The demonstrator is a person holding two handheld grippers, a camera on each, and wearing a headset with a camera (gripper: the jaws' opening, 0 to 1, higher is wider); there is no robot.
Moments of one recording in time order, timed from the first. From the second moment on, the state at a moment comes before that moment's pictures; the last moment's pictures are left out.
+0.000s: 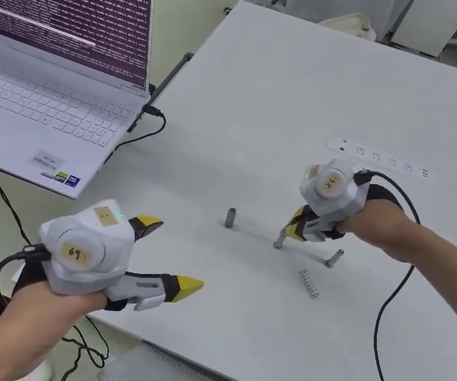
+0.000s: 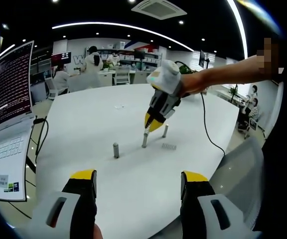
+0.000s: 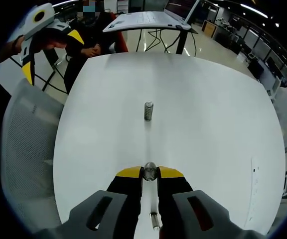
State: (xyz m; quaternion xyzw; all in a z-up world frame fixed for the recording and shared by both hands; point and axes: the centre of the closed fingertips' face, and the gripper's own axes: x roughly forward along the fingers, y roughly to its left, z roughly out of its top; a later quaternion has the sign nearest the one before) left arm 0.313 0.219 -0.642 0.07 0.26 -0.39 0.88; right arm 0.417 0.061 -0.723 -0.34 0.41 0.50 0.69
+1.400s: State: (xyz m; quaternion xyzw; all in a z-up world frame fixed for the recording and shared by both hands) left arm 0.320 0.213 -0.641 0.07 0.26 -0.40 0.88; right arm 0.423 0.066 -0.763 -0.33 0.44 0.49 0.67
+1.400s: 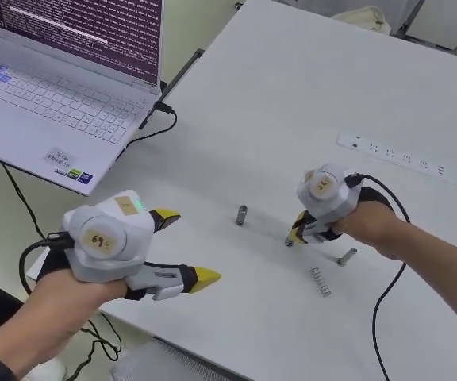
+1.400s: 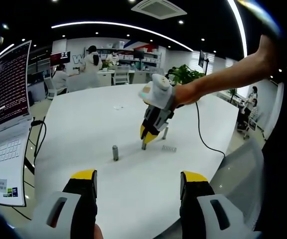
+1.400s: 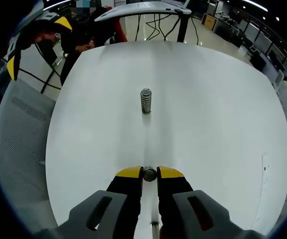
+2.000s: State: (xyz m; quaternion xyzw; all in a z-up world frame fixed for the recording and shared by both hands) left arm 0.320 0.211 -0.641 0.07 0.26 -0.40 0.88; right arm 0.420 0.059 -0.756 -0.33 0.44 0.49 0.67
